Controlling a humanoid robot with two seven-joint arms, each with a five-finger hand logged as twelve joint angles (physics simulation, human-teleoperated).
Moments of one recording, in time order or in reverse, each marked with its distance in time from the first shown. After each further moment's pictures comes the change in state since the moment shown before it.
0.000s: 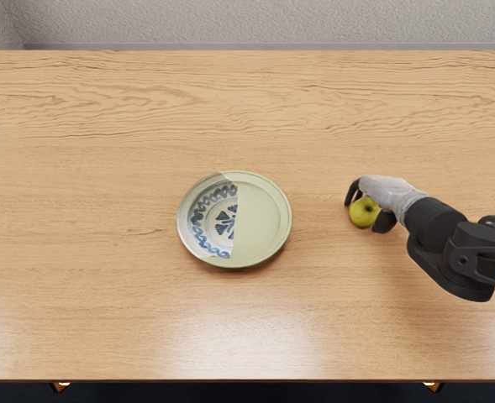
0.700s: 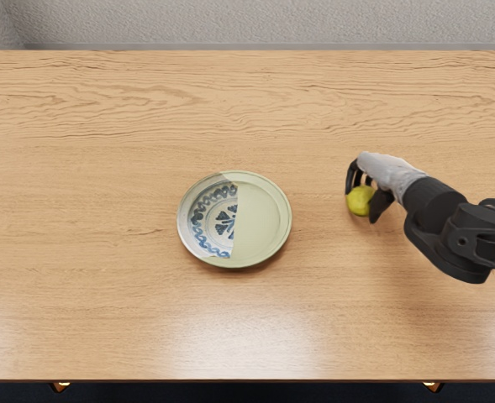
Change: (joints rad) left arm 0.000 0.000 0.000 0.000 0.000 0.000 0.000; right arm 0.006 0.005 0.087 -0.014 0.008 0.002 0.000
